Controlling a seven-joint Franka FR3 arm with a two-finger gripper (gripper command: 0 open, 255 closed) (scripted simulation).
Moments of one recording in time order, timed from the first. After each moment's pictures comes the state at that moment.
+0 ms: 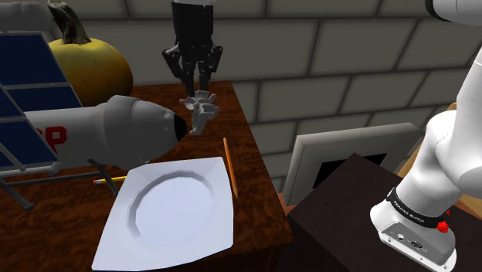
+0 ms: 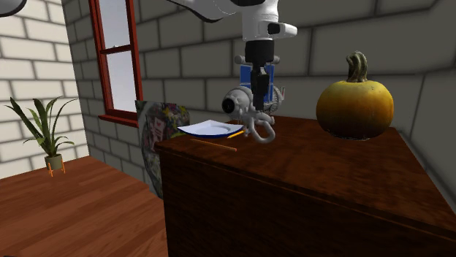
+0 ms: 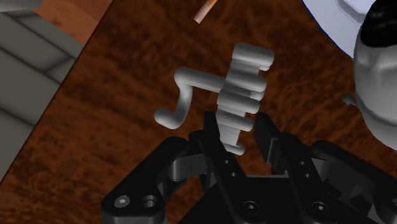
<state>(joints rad) 0.45 0.19 0.29 -1.44 -0.01 1.69 0.59</state>
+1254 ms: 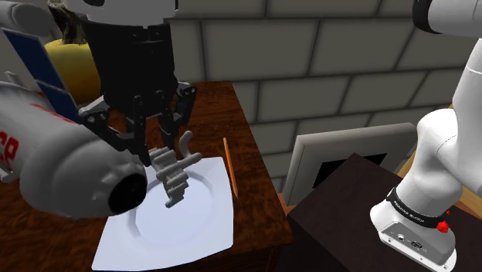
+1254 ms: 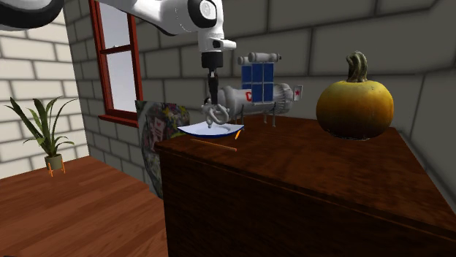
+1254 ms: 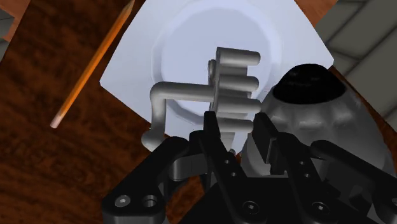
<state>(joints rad) 0.70 0.27 0.43 -1.36 -0.10 1.68 0.98</state>
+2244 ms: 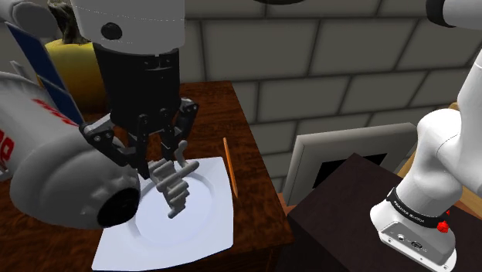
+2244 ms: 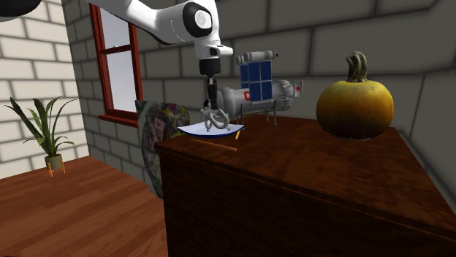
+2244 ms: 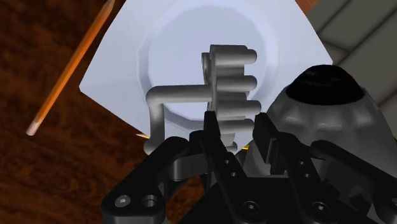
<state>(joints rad) 0.70 0.21 0.42 -1.50 -0.09 1.84 0.98</state>
